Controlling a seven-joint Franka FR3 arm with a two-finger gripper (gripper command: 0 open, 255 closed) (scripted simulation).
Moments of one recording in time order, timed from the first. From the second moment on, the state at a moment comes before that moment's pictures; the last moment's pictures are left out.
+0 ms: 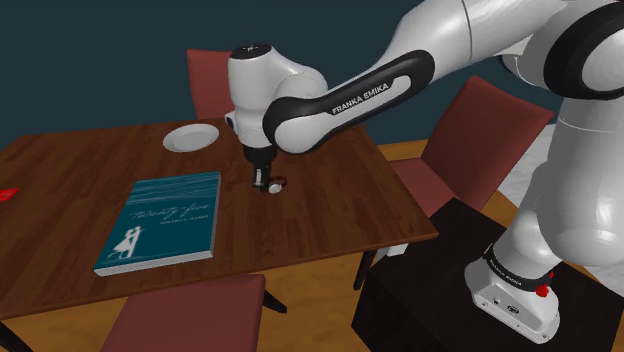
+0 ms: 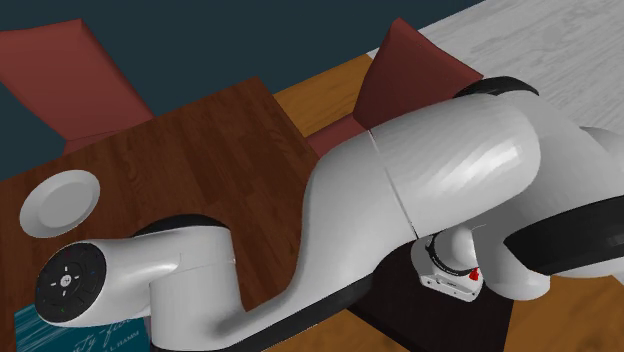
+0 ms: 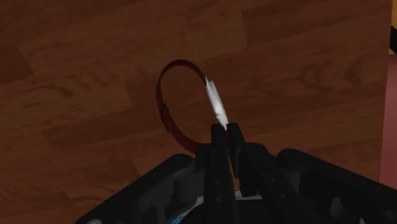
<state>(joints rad) 0.44 0.30 0.31 -1.75 -0.20 2.12 -0.05</state>
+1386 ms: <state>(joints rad) 0.44 0.36 0.30 -1.82 -0.24 2.24 -0.02</state>
